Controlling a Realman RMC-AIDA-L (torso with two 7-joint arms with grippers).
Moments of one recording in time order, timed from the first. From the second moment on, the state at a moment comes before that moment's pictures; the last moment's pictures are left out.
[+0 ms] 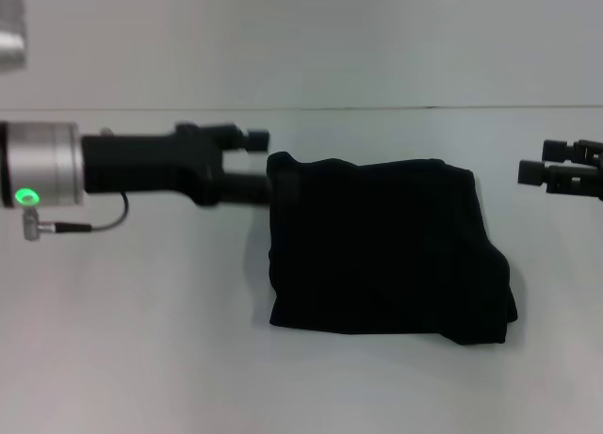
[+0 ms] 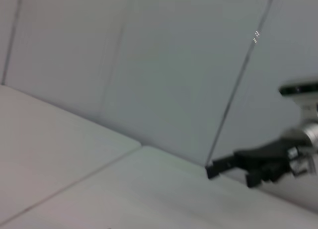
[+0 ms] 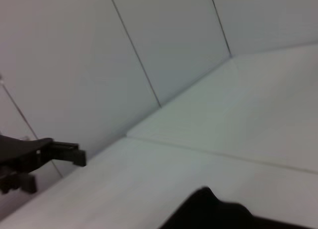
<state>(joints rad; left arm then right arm) -0.70 -2.06 0.59 0.78 2.04 1.66 -1.62 0.57 1.95 -0.51 -0.75 -2.05 -1.61 1.74</state>
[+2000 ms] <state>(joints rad) -0.72 -2.07 0.72 0.78 2.12 1.65 -1.61 0.59 1.94 -0.50 -0.80 -2.25 -1.55 1.93</state>
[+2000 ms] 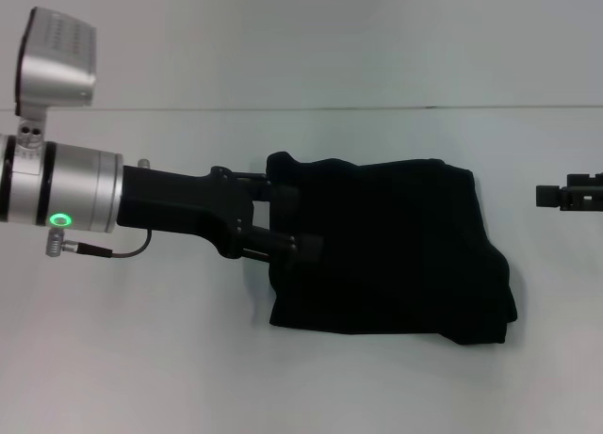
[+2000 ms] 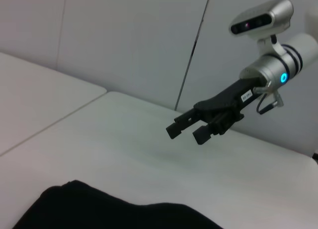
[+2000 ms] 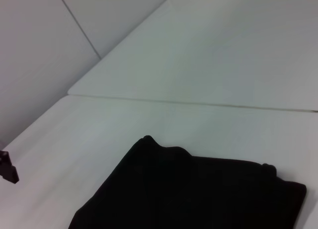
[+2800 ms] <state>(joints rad) -0.73 -2.08 0.74 0.77 2.13 1.62 -1.64 0.60 1.94 -0.53 -0.79 -2.25 -1.54 1.93</state>
